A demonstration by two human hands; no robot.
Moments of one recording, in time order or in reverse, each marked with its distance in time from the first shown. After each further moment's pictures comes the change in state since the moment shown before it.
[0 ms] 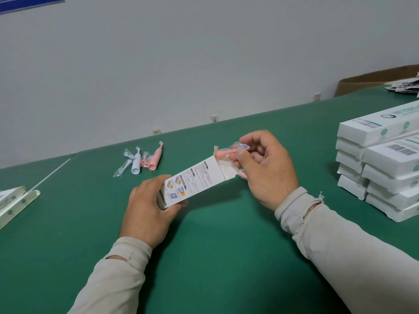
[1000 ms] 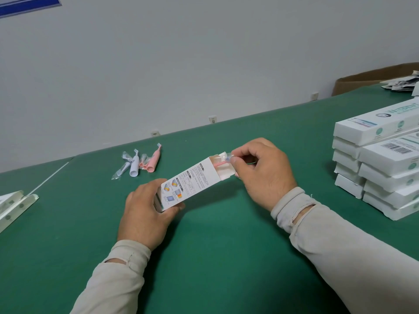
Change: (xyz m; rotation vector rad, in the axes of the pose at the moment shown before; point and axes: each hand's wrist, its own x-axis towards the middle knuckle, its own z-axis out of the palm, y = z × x) left_hand 0.001 -0.003 0.002 0.042 -0.002 -0.049; right_hand 0.001 0.001 -0.008 -0.452 0.021 -0.115
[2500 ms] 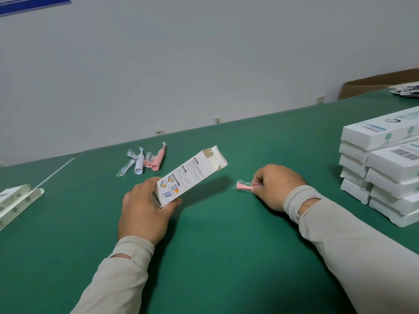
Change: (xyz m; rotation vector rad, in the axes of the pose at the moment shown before) left_hand 0.002 -0.004 -0.001 0.047 0.075 -0.126; right_hand 0.017 0.028 -0.013 -0.822 -0.582 0.307
